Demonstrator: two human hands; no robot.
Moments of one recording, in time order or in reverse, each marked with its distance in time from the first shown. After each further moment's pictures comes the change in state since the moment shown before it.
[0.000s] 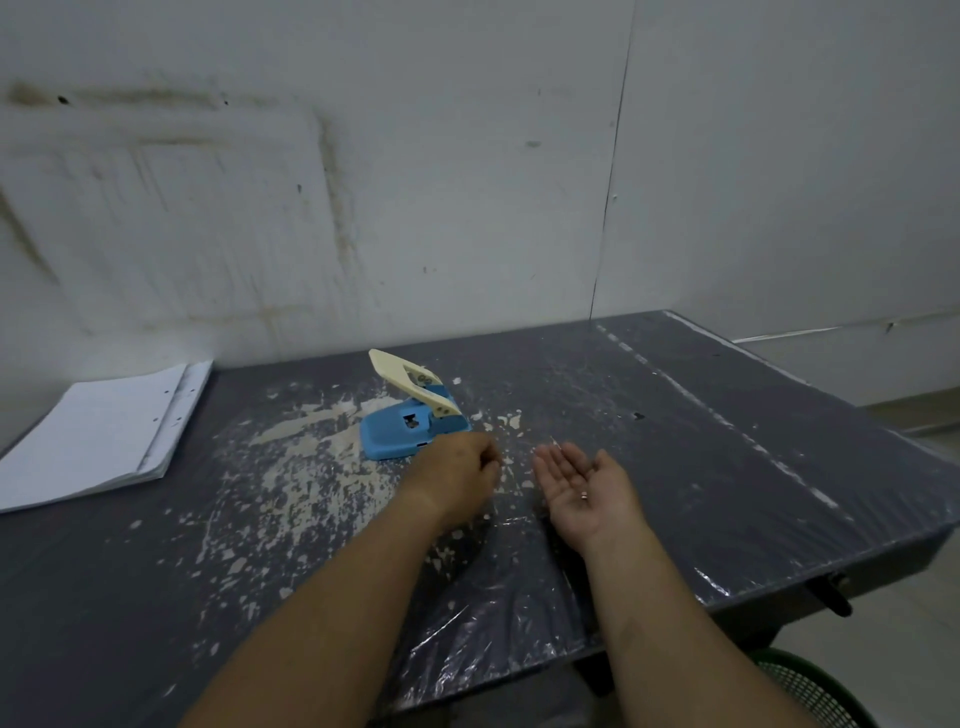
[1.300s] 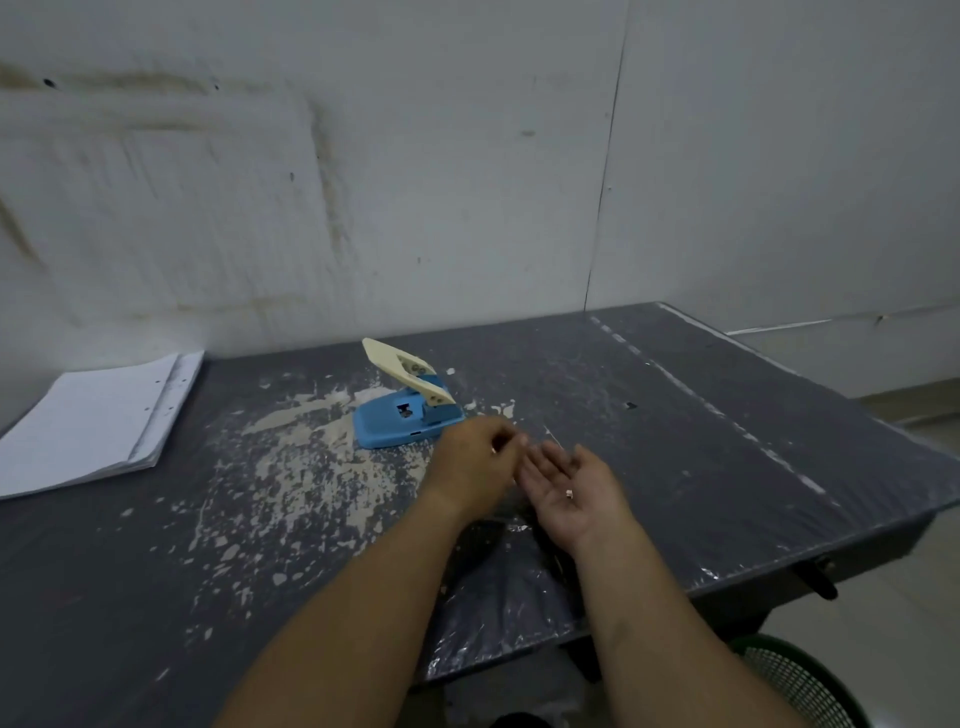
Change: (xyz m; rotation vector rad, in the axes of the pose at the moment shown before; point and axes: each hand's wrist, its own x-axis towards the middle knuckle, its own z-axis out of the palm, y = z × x) left_hand -0.004 0.016 0.022 -0.218 0.223 0.060; right_hand -0.009 0.013 -0.006 -0.116 -0.010 0.039
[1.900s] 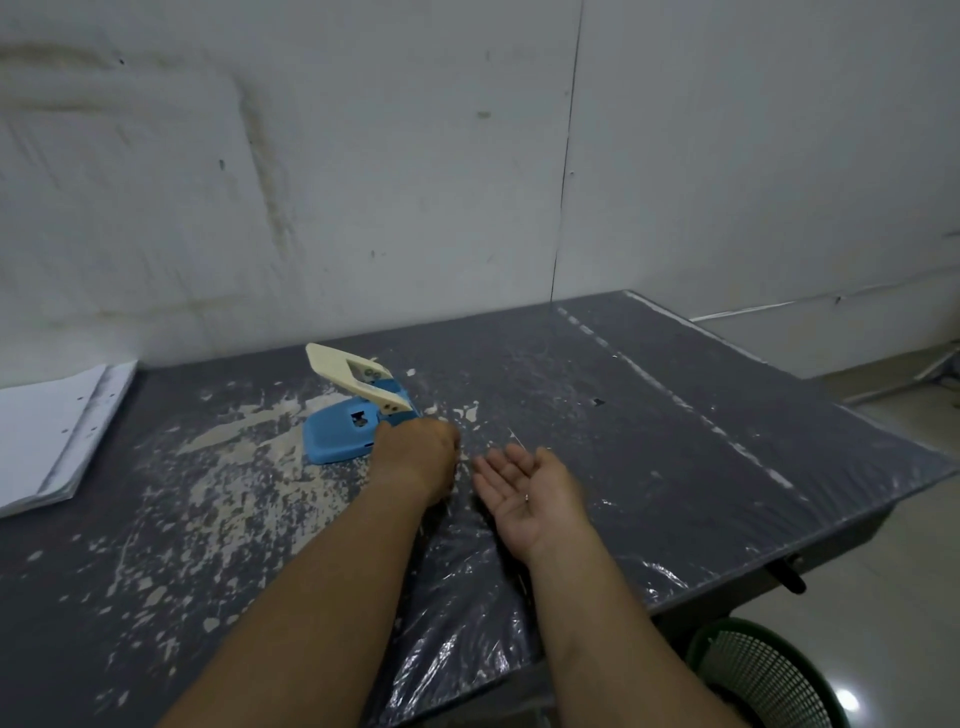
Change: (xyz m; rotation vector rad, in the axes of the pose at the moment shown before) left_hand 0.052 -0.028 0.020 0.797 -0.195 0.002; right_hand 0.011 0.000 0.005 -0.021 0.023 0.004
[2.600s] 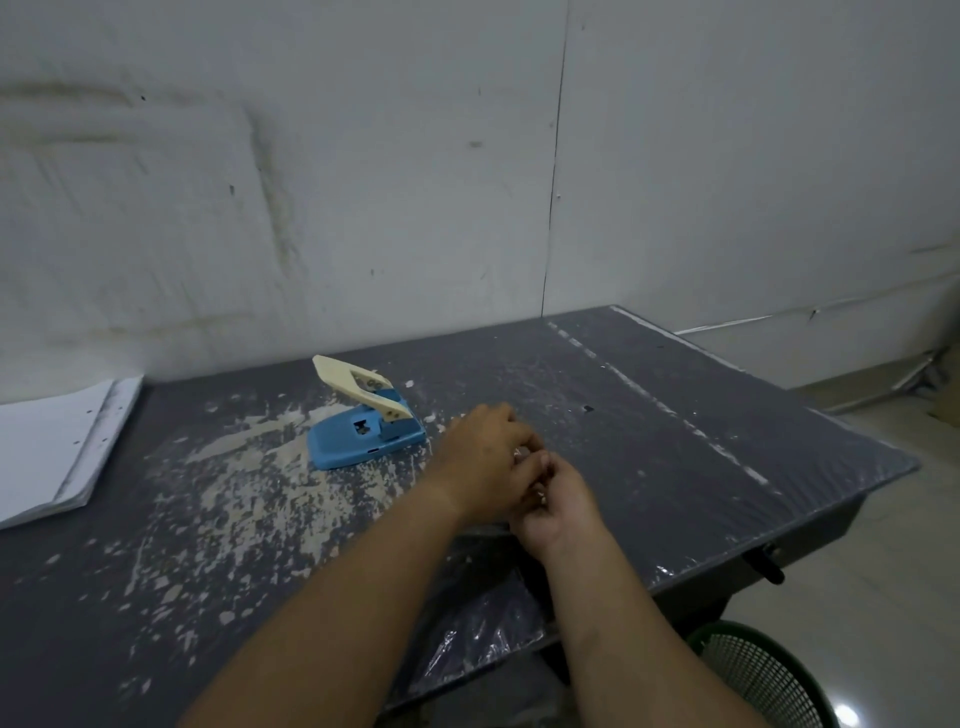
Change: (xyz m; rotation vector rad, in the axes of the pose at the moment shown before) left_hand -0.043 0.045 -0.054 -0.486 0.140 0.363; right_hand 0.004 -0.010 -0.017 0.136 0.014 0.017
